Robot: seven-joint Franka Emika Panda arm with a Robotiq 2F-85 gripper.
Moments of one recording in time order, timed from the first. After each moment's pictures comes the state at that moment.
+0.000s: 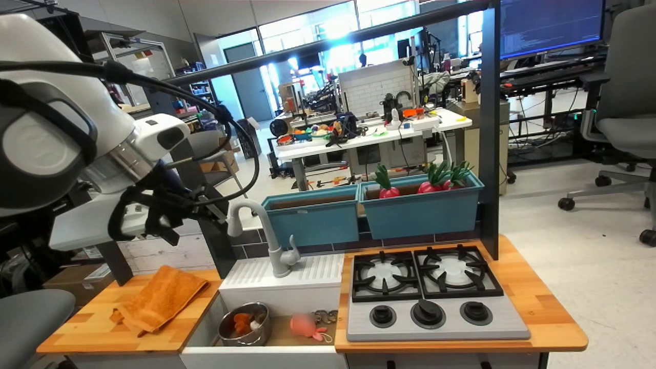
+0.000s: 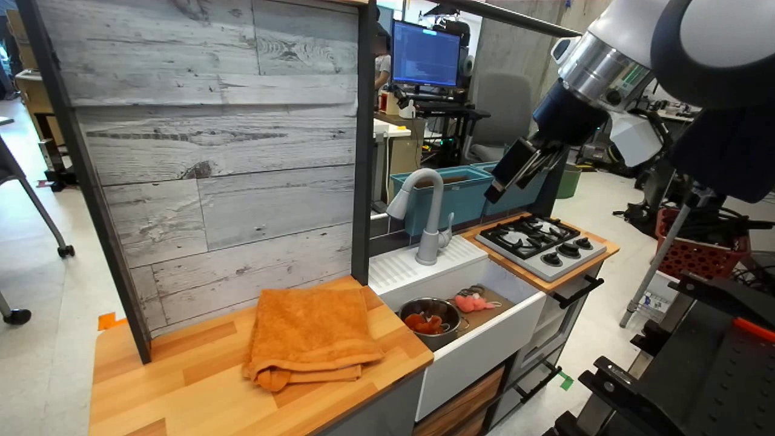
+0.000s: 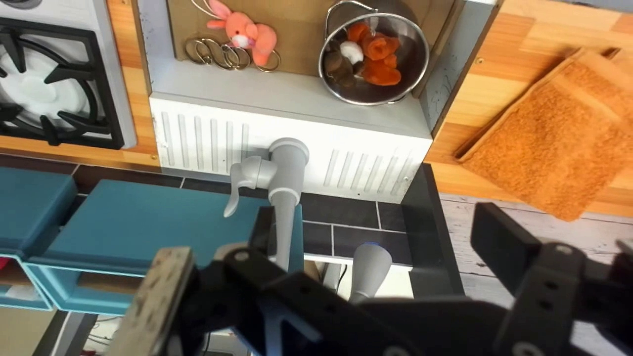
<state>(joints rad) -0.12 0.42 0.07 -2.43 -0.16 3.29 -0.11</state>
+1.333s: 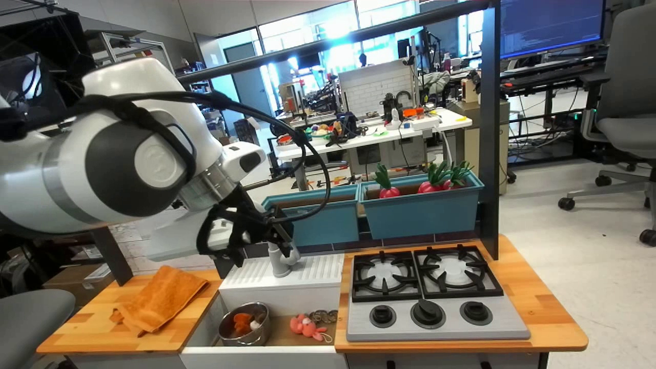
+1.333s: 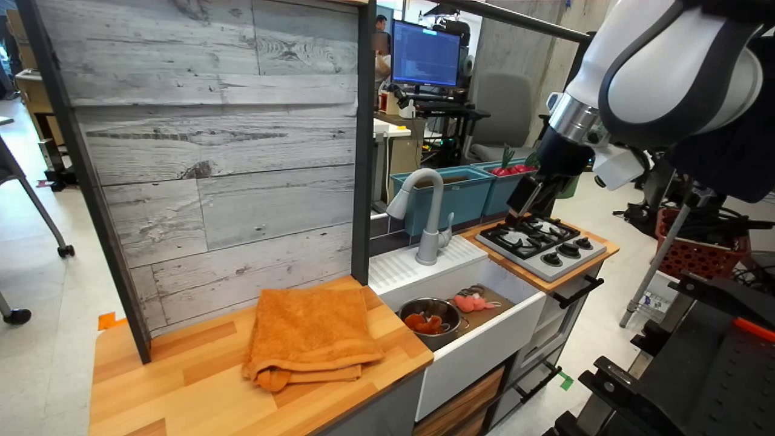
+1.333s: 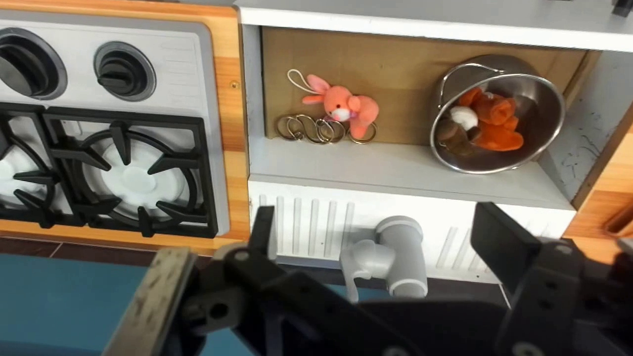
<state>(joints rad) -0.14 0.61 -0.05 -2.22 -0.16 3.13 -0.12</state>
